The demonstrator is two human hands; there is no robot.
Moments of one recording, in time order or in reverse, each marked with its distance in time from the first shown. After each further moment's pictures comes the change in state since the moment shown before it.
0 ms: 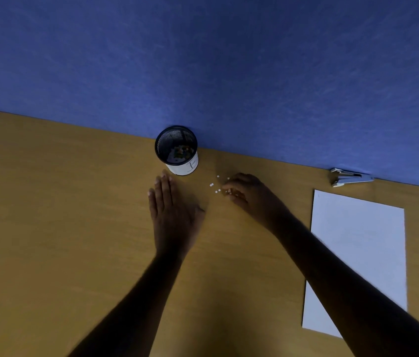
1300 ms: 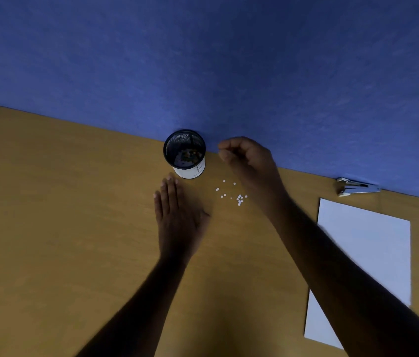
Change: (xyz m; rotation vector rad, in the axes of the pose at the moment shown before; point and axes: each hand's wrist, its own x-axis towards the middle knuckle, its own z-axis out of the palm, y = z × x) left_hand 0.001 0.000 0.000 -0.013 0.025 0.000; right_hand 0.046 -0.084 -0.061 0.679 0.343 0.155
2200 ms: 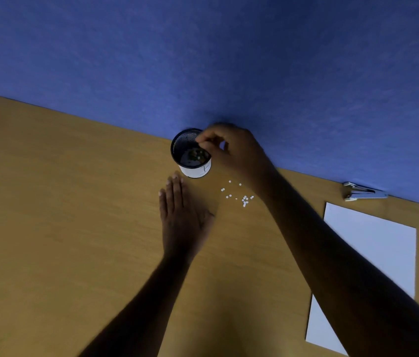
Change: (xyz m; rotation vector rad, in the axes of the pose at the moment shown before) left_hand 0.001 0.002 -0.004 0.015 -0.033 -0.013; right_hand 0.048 -0.015 0.027 -0.353 -0.196 -0.289
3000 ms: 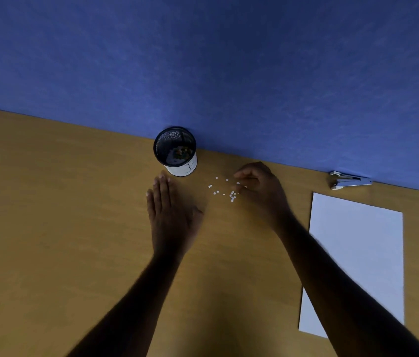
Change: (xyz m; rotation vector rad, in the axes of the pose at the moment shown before) left_hand 0.000 -0.002 0.003 0.014 -0.006 0.002; right_hand -0.114 0.085 -0.005 0.080 0.121 0.361
